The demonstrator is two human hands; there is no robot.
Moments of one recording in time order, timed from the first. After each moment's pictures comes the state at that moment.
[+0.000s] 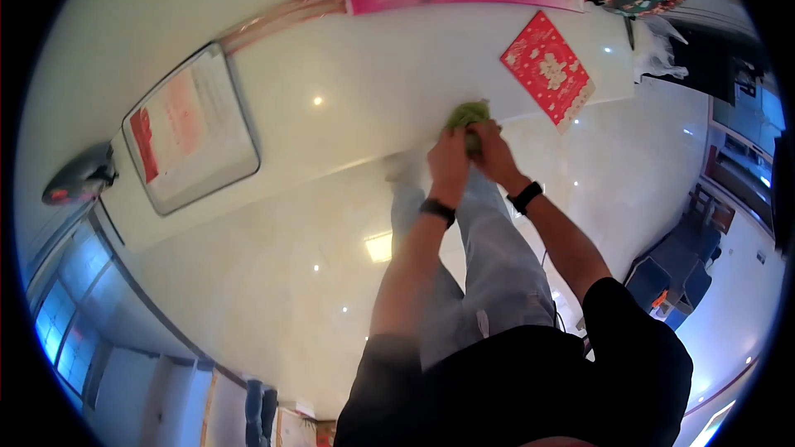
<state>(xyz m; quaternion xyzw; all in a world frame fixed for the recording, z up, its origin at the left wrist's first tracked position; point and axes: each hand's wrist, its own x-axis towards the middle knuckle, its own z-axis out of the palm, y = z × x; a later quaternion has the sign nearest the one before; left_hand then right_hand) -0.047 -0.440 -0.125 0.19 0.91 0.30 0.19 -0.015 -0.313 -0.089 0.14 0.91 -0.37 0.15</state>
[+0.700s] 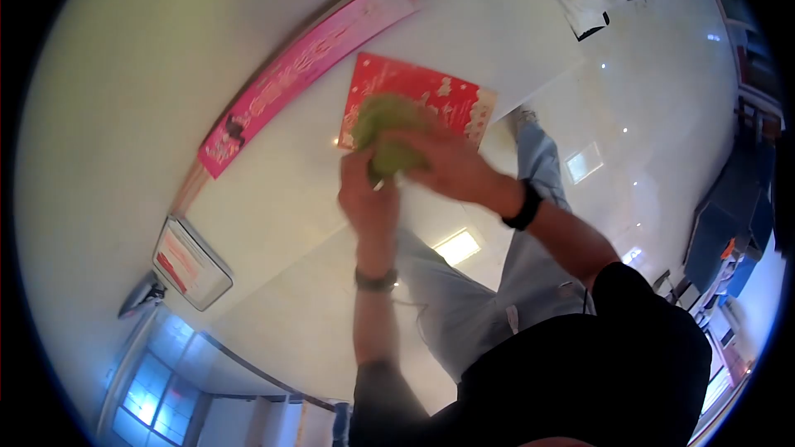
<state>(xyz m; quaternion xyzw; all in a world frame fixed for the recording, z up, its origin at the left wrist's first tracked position) -0.090 -0.205 -0.010 0.19 0.88 0.43 0.07 -0.030 -0.060 -0.025 0.06 0.90 -0.43 -0.06</state>
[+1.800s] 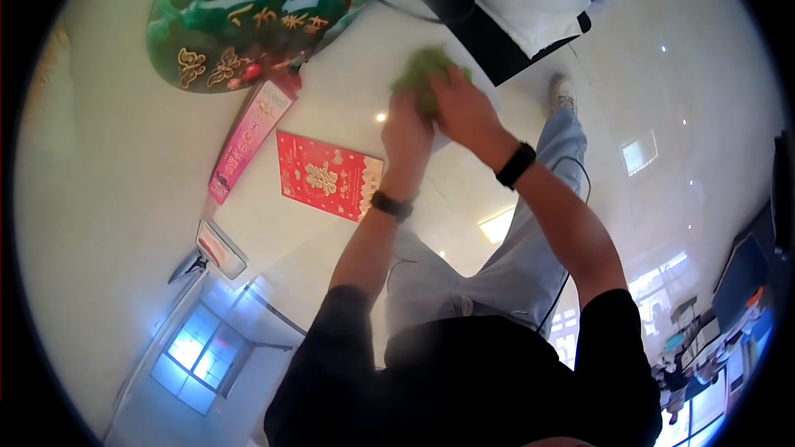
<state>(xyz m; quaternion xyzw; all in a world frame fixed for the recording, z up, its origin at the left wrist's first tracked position) -0.026 0.132 -0.112 0.24 0.93 0.20 0.18 0.036 0.250 -0.107 0.24 0.87 -0.44 0.05</state>
